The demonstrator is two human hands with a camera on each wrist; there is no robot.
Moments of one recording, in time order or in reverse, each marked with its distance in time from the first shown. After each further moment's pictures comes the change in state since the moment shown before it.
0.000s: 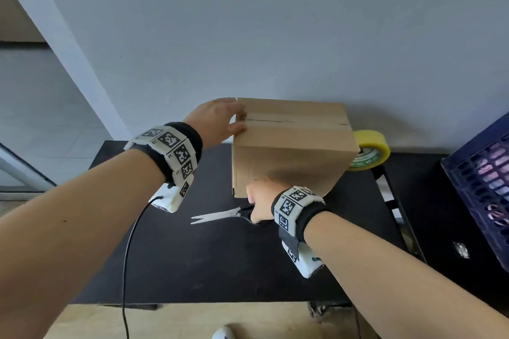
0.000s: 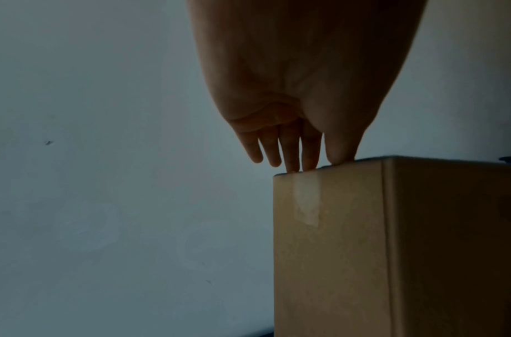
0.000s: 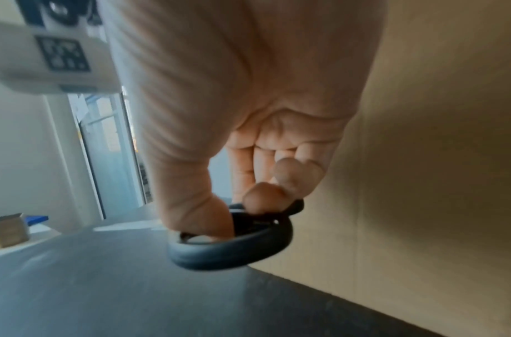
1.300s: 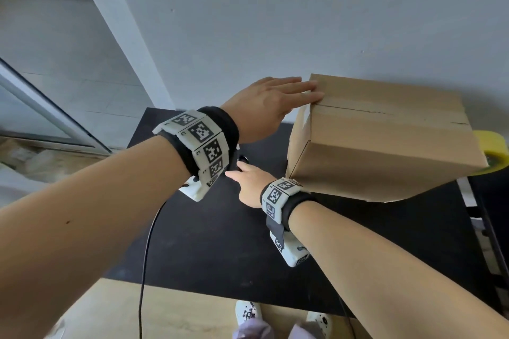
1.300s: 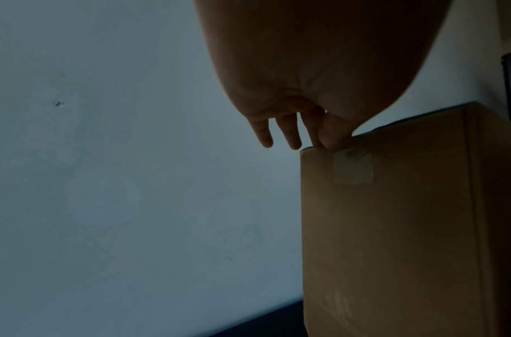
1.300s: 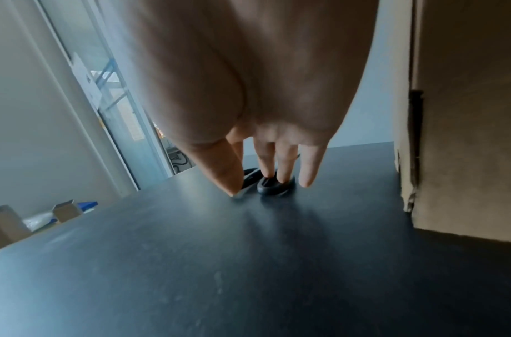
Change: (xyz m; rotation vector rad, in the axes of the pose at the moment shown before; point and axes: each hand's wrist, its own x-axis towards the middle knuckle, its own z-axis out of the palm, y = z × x) left_hand 0.001 -0.071 0.020 0.097 0.014 0.335; right_hand 0.111 -0.097 0.032 0.118 -0.160 -0.221
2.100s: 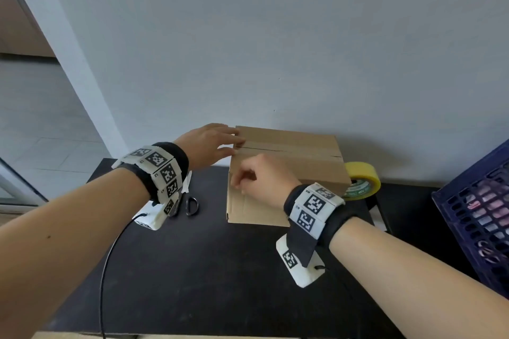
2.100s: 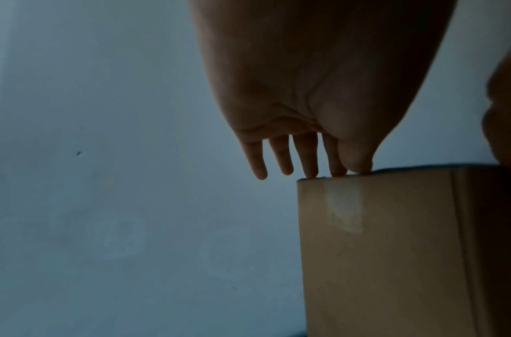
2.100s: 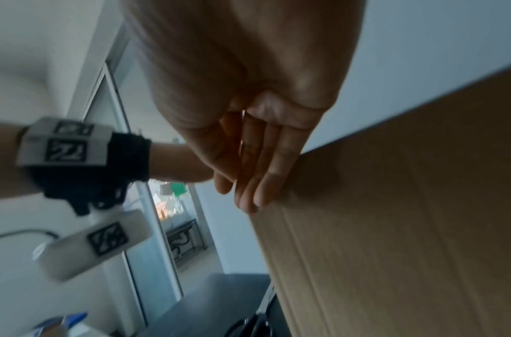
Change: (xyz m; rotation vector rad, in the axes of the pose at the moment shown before) left_hand 0.012 0.045 -0.031 -0.057 -0.103 -0.277; right_hand -0.178 0.034 -0.095 0.230 0.594 -0.097
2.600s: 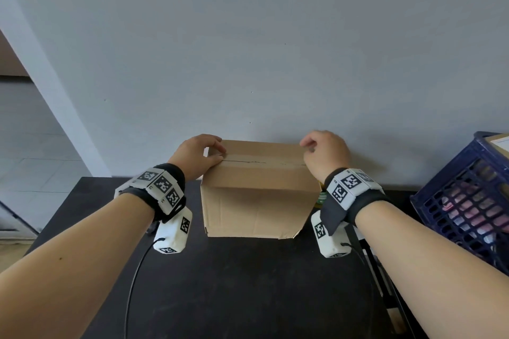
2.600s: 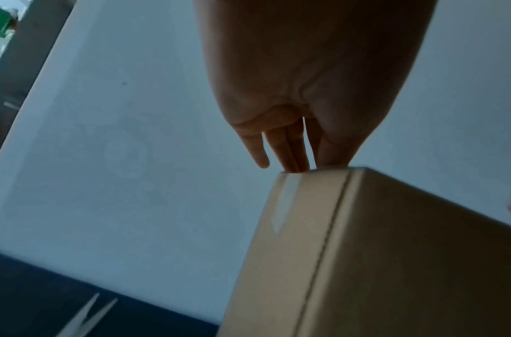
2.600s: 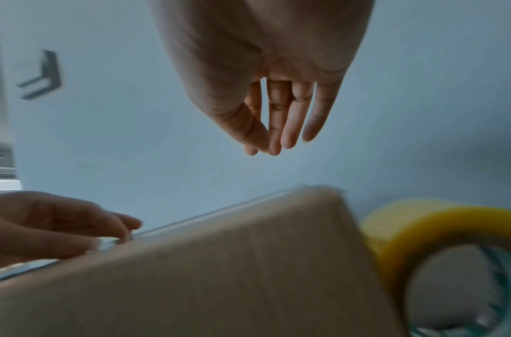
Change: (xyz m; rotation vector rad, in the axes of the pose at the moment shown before) left_hand 0.022 0.030 0.016 -0.513 0.248 -0.233; right_hand -0.016 0.107 -0.093 -0.224 0.547 0.320
